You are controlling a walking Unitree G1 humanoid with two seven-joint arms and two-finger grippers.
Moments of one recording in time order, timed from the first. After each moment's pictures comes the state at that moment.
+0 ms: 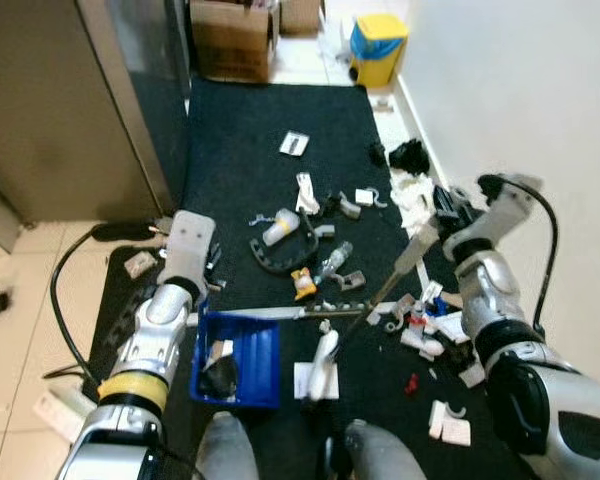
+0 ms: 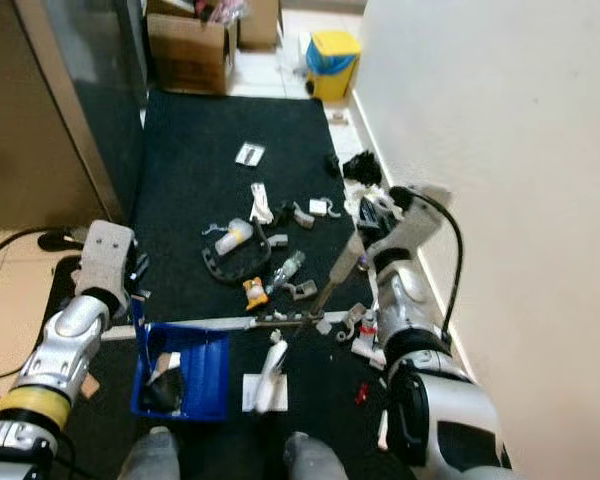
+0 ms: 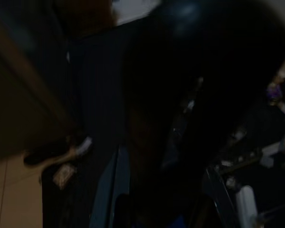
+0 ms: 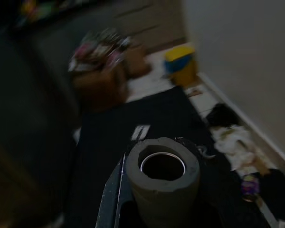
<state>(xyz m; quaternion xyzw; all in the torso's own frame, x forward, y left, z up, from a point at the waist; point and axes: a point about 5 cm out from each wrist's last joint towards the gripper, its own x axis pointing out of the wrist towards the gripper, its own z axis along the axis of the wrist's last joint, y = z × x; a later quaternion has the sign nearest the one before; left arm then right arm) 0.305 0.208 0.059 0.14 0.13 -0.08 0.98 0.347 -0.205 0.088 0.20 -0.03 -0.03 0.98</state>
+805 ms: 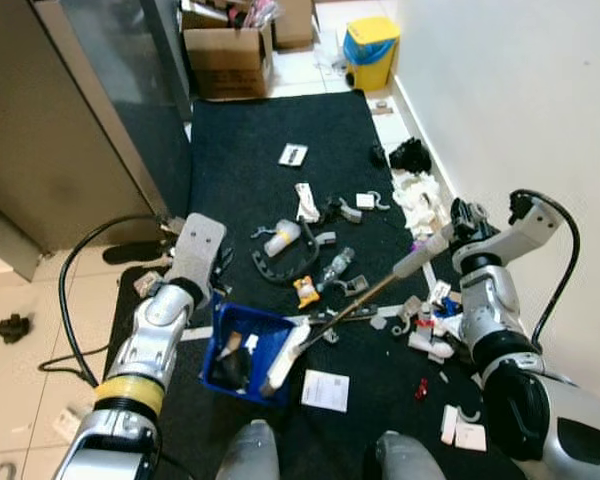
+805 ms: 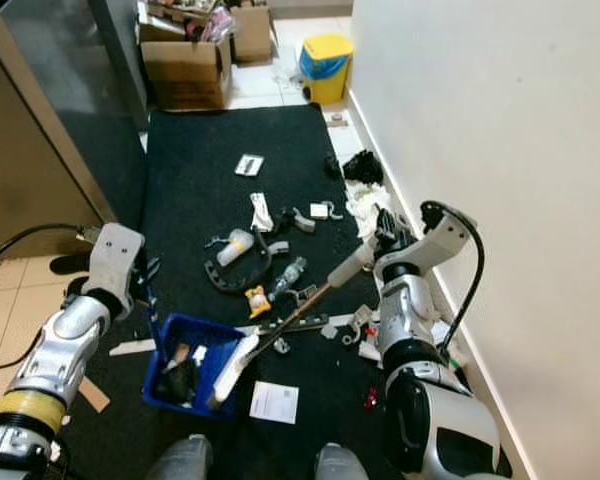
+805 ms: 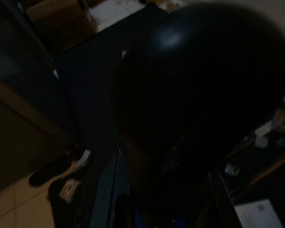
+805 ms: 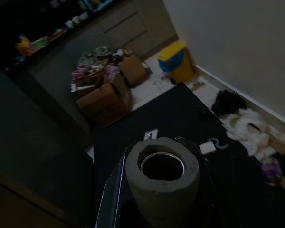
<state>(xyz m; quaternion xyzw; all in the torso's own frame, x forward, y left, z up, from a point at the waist) 0.294 0.214 0.055 0.18 0.14 -0.12 0.97 0.342 -0.196 0.079 0.25 -0.04 -0.04 0.97</state>
